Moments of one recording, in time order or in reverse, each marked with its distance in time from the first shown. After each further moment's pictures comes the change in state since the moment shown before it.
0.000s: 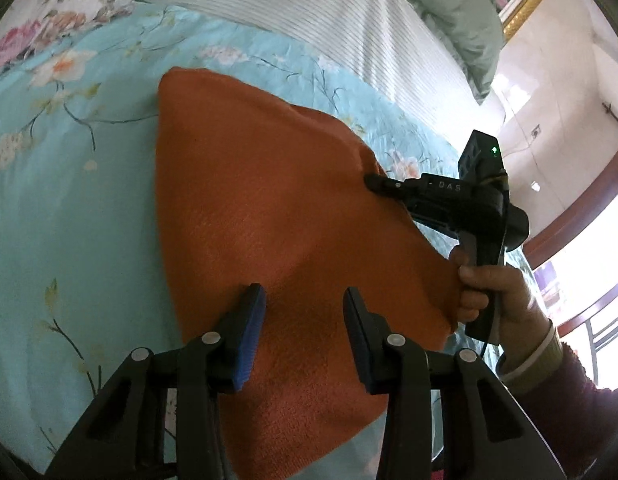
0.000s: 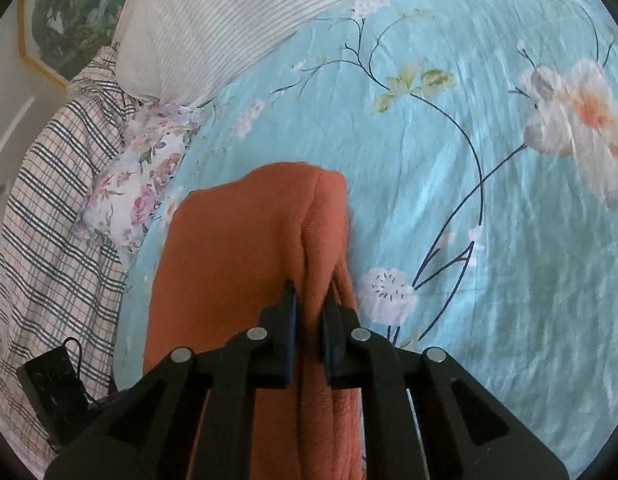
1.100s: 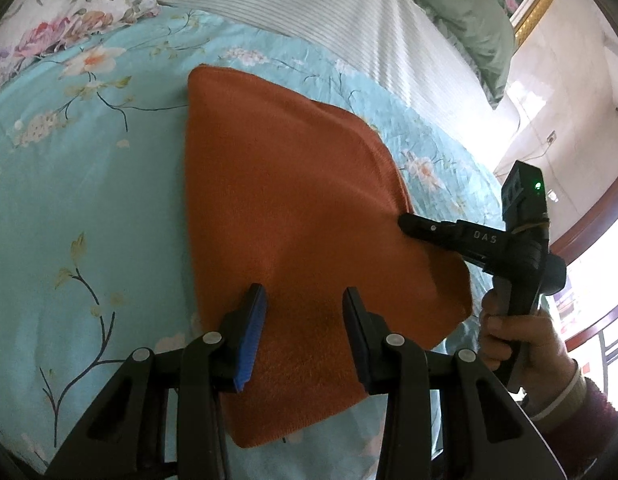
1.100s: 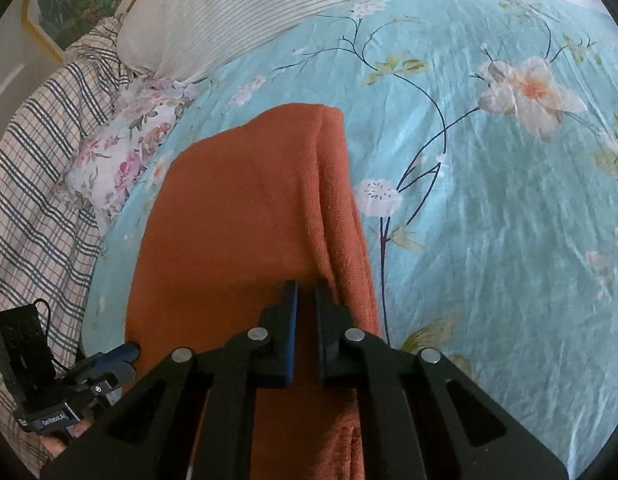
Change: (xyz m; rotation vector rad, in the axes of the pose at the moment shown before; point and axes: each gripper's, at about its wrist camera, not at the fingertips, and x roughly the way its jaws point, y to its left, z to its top) left arm -0.016 -0.005 -0.019 -0.017 -0.022 0.082; right arm -0.030 0.027 -0.063 -0.067 -0.009 -0.146
